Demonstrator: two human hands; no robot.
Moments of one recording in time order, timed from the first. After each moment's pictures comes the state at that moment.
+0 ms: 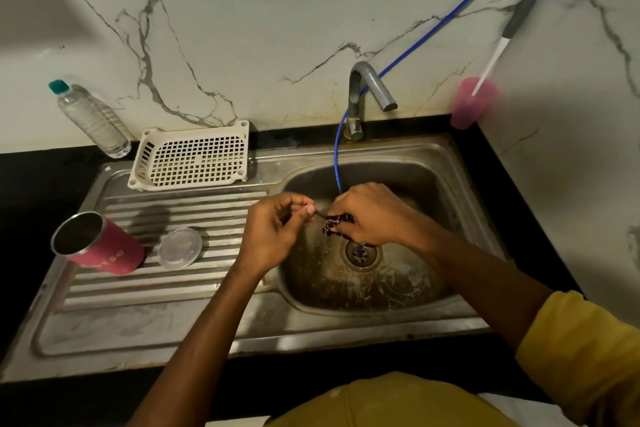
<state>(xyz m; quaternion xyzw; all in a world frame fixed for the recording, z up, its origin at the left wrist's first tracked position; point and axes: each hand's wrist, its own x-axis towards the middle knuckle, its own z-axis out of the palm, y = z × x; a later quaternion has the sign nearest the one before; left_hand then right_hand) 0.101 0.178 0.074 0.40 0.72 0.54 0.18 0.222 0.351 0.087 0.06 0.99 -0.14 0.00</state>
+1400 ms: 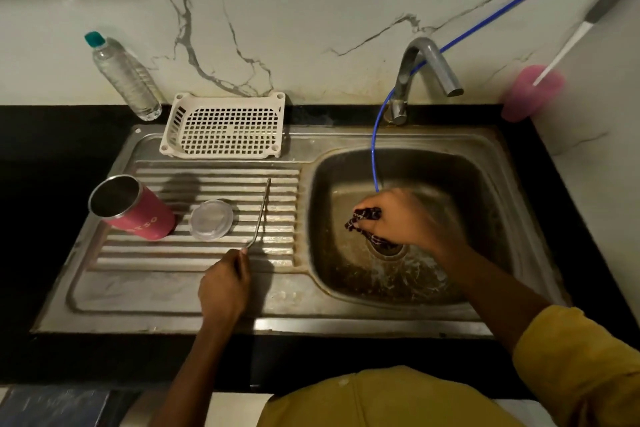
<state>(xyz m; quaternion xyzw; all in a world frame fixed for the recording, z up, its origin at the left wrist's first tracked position) 0.071 0.037 -0.036 0.16 0.94 0.28 0.09 0.198 0.341 0.029 0.16 0.96 -0.23 0.01</state>
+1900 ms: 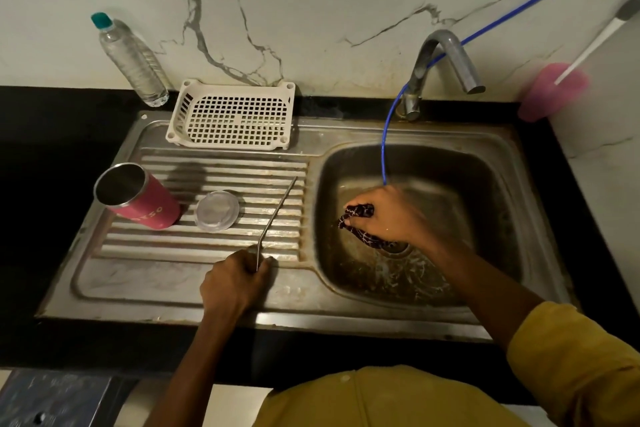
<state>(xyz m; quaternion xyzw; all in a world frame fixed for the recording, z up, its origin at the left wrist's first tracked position) 0.072 0.033 -0.028 0.16 0.96 0.15 0.17 0.174 0.332 0.013 0.14 0.95 -0.28 0.03</state>
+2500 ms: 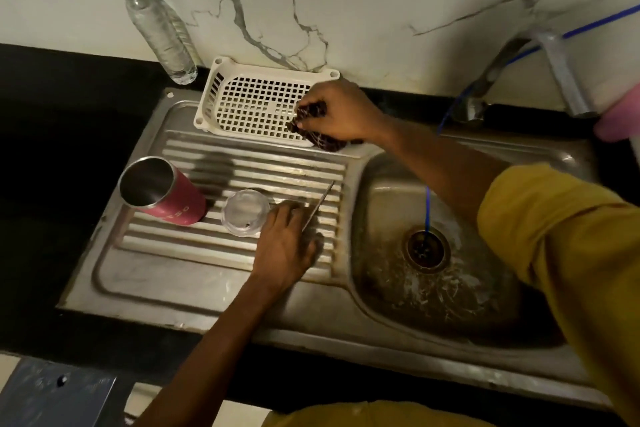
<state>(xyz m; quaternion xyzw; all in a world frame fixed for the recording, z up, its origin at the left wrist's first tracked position) 0.016 0.083 -0.045 0.39 0.89 0.22 0.07 -0.060 0.332 0.058 0.01 0.97 -0.25 -0.04</state>
